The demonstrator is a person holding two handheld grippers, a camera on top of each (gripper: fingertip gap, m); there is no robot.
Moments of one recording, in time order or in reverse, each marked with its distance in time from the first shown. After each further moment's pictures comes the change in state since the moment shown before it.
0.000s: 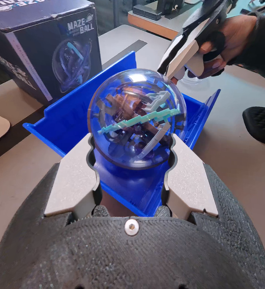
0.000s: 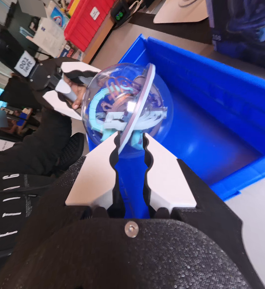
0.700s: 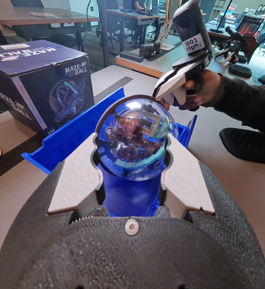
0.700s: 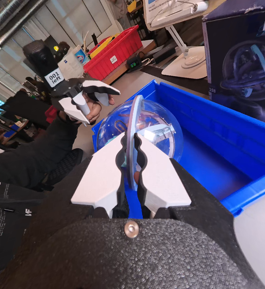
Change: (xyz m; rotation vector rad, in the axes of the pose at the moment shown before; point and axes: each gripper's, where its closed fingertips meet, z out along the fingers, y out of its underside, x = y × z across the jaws) left arm 0.016 -0.035 -0.008 0.188 0.078 0.004; right arm -0.030 -0.017 -0.016 0.251 -0.021 -0.166
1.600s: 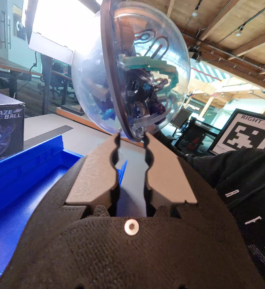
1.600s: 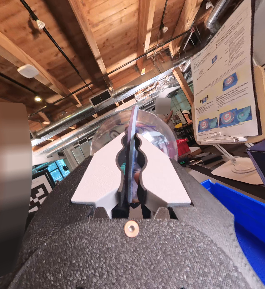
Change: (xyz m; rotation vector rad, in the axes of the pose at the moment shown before) left arm 0.073 -0.073 -0.037 0.370 0.401 -0.226; right arm -0.106 -0.122 -0.093 0.671 -0.358 0.002
